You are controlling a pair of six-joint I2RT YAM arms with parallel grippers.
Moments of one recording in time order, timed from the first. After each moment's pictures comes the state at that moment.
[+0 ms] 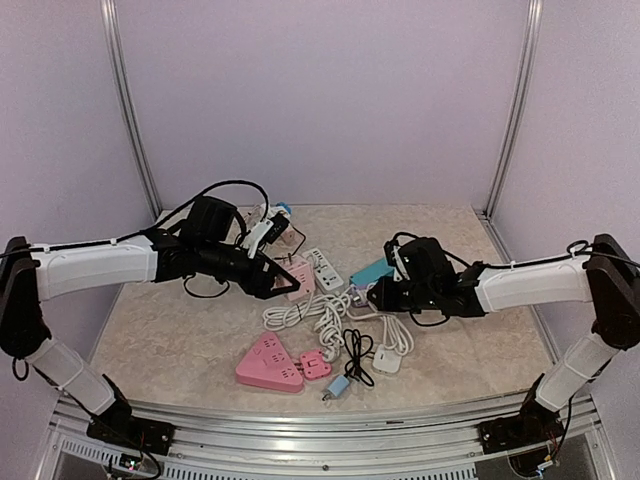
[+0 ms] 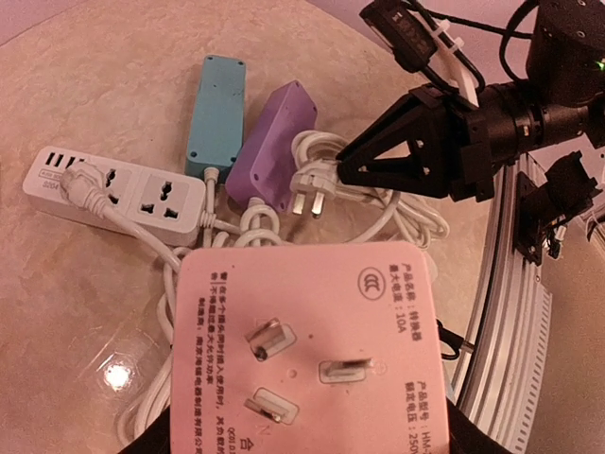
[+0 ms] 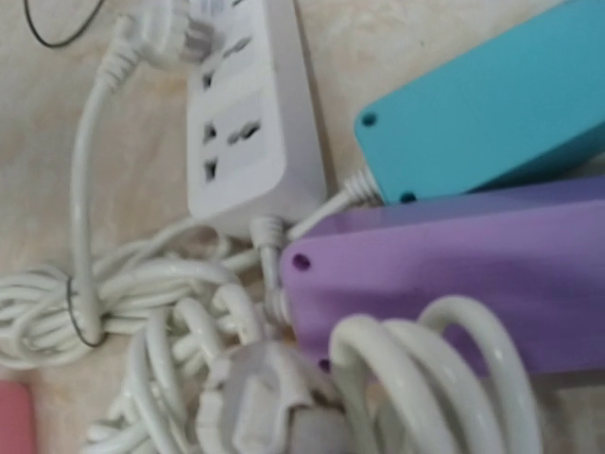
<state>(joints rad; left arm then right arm) -0.67 1.50 1.04 -0.19 0.50 -0.05 0.79 1.56 0.83 0.07 0.05 0.63</state>
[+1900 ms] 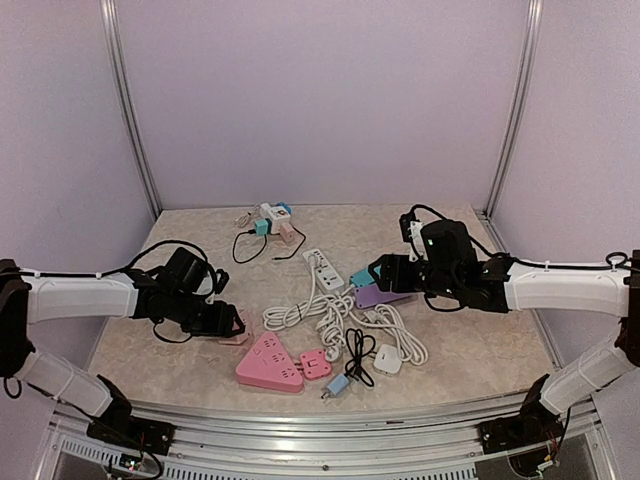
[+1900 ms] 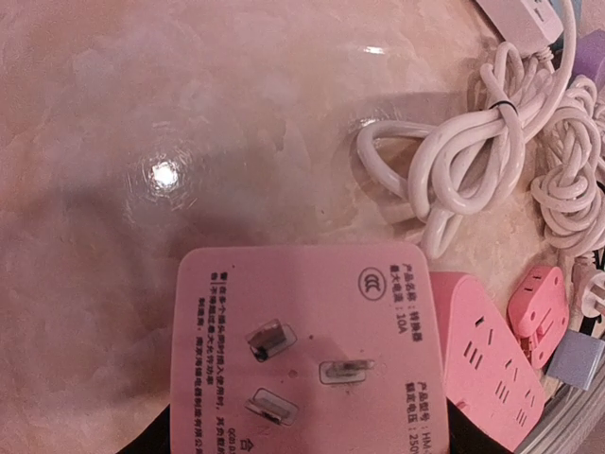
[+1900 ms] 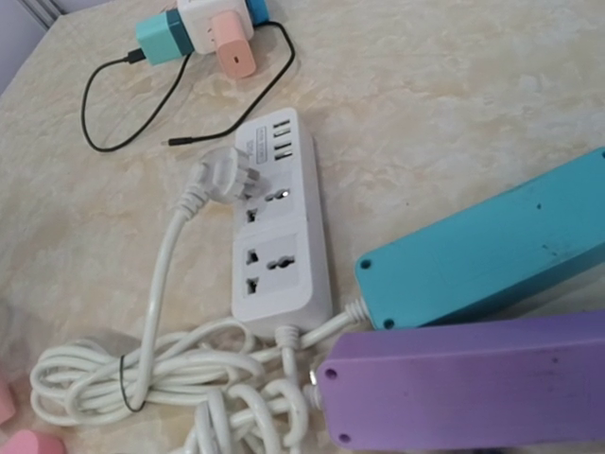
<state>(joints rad) -0.57 1.35 0.68 -0.33 0.15 -0.45 0.78 1.38 0.83 0.04 0.16 0.51</state>
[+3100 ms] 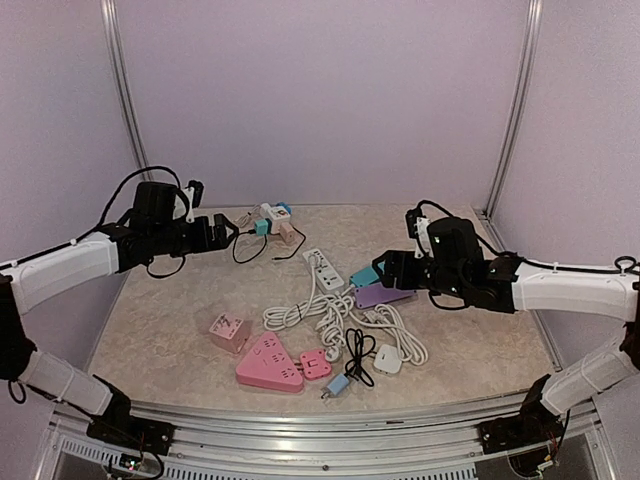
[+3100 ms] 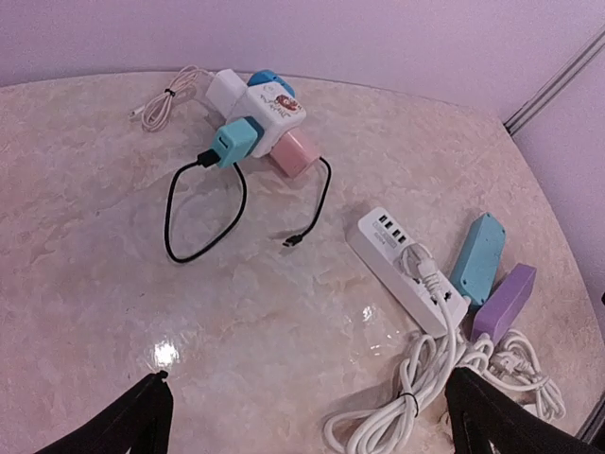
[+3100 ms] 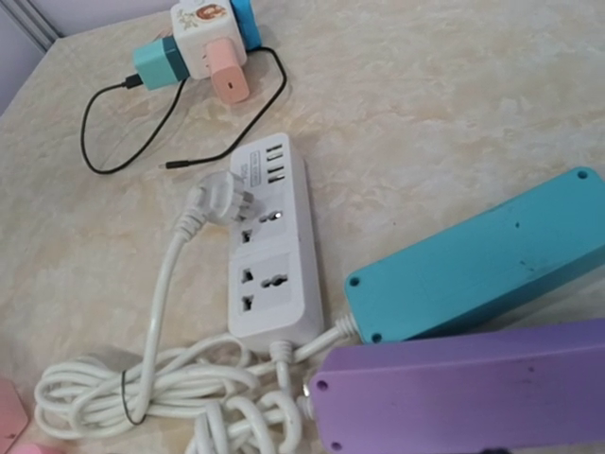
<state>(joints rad) -0.40 1.30 0.93 -0.18 0.09 -0.37 0.78 1.34 0.83 0.03 0.18 0.51</state>
